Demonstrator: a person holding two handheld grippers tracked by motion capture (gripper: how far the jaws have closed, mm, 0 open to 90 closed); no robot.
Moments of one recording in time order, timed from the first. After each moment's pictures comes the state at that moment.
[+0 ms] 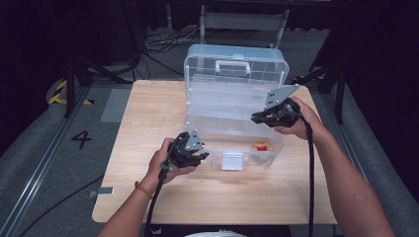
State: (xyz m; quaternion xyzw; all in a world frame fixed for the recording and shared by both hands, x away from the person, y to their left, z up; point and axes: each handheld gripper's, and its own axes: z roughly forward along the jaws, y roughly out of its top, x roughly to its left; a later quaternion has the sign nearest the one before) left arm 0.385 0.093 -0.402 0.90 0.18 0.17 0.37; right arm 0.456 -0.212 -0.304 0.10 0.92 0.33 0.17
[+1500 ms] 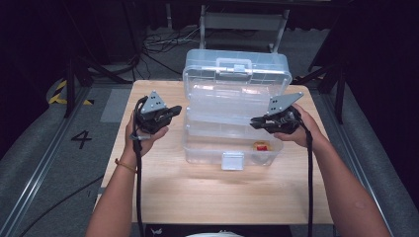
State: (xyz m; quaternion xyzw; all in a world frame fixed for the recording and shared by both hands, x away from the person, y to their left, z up) left arm 0.437 0.172 -0.337 0.79 0.28 0.24 0.49; right arm 0.445 -0.217 -0.318 0.10 0.91 0.37 0.16
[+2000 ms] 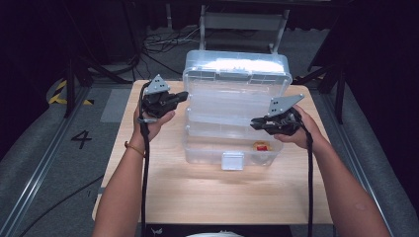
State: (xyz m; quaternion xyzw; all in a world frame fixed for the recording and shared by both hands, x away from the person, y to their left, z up) left arm 0.474 0.162 -0.324 0.77 0.29 0.20 0.52; right arm 0.442 -0.218 -0.320 0.10 0.91 0.37 0.17
